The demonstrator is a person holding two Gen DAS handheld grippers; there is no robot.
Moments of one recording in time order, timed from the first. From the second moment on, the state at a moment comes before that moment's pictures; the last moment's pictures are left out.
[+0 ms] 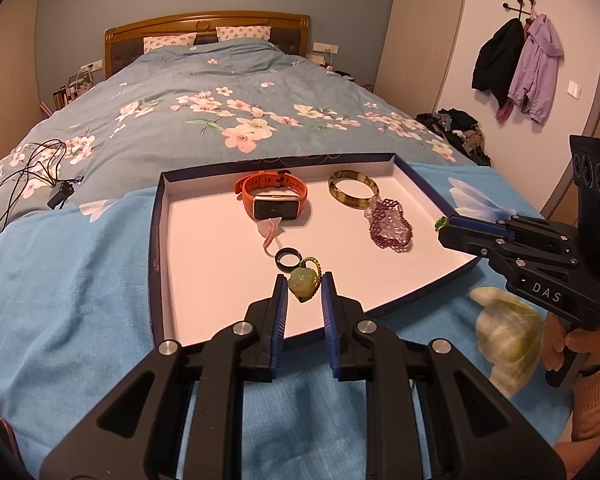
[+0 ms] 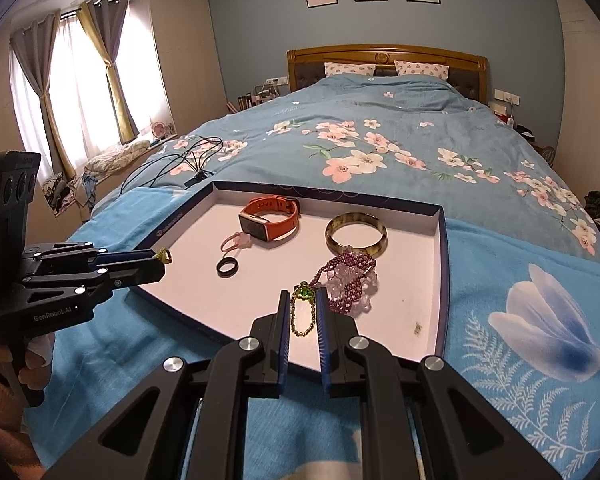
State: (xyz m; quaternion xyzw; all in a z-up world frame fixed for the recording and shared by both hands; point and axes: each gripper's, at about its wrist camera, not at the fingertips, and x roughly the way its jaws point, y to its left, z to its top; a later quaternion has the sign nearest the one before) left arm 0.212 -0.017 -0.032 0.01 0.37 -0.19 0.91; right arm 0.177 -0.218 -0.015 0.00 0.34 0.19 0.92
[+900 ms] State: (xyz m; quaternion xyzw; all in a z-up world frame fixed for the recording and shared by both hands) left arm 0.232 -0.022 -0.046 0.01 0.39 -0.17 0.91; right arm 0.196 -0.218 -0.030 0.01 0.37 0.18 0.91
